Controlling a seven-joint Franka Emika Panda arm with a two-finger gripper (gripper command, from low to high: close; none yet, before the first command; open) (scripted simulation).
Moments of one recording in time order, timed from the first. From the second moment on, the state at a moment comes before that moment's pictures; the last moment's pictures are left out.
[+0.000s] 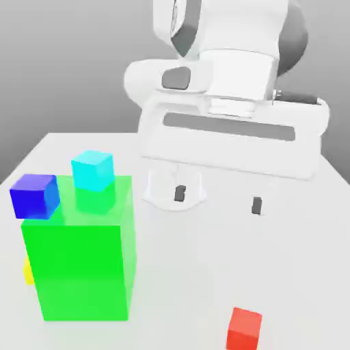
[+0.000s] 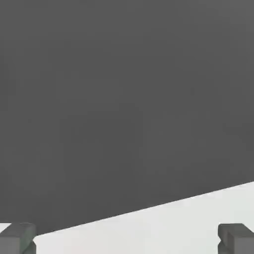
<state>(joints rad) -0.13 -0.05 0.26 -2.38 -0.23 2.55 1.35</state>
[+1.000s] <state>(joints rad) -0.11 0.21 0.24 -2.38 -0.15 2.61 1.50</state>
